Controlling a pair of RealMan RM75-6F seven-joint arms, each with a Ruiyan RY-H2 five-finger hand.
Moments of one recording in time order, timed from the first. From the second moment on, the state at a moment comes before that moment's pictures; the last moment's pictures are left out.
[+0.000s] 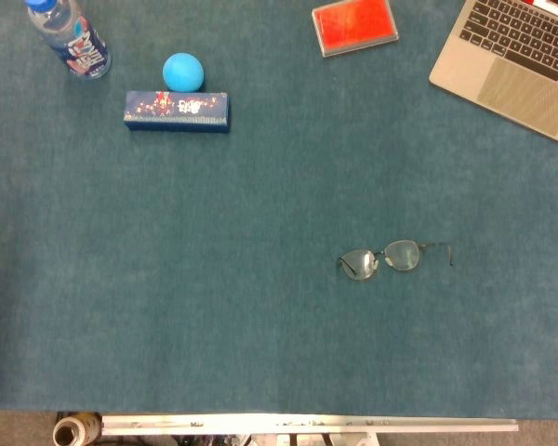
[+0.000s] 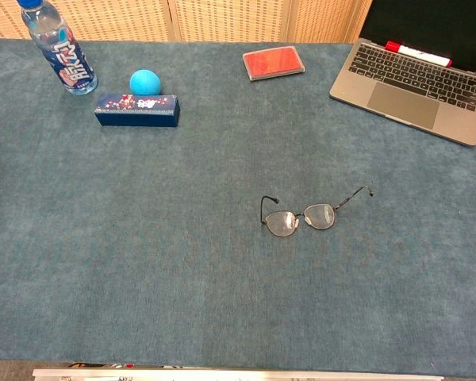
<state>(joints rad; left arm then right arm) -0.09 -1.14 -0.06 -1.60 1.47 1.49 0.11 0.09 -1.15 0.07 -1.58 -1.50 1.48 -0.10</state>
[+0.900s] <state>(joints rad) -0.09 -1.12 -0.05 -1.62 1.47 1.48 0.07 0.13 -1.30 0.04 -1.37 -1.72 1.59 0.00</state>
